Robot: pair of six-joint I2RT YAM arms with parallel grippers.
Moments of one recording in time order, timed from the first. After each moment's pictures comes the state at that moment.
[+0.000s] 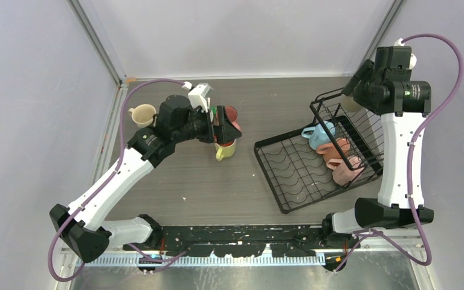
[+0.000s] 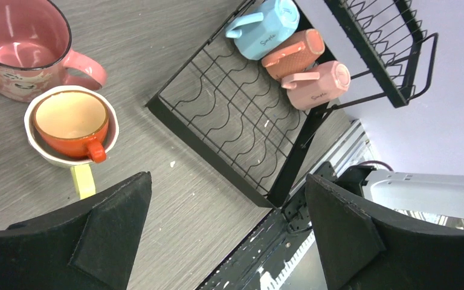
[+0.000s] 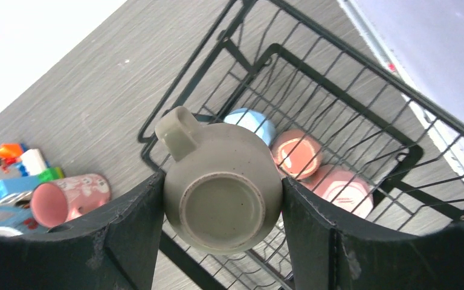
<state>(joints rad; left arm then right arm) -0.65 1.19 1.26 -0.48 0.26 -0.53 -0.06 1.43 1.98 -1.27 0.25 0.50</state>
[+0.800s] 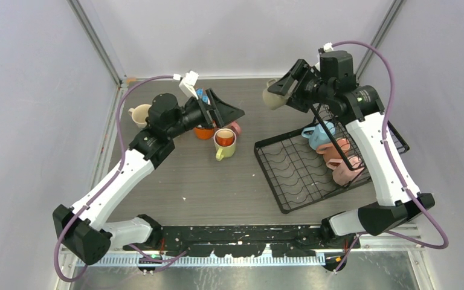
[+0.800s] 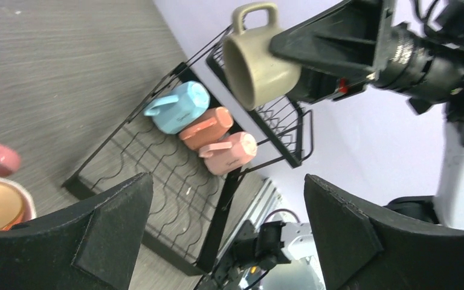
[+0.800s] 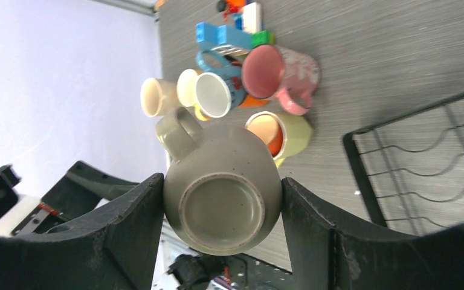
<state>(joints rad) -0.57 1.16 1.15 -0.05 0.39 -0.79 0.33 1.40 1.79 -0.94 -0.18 0.82</state>
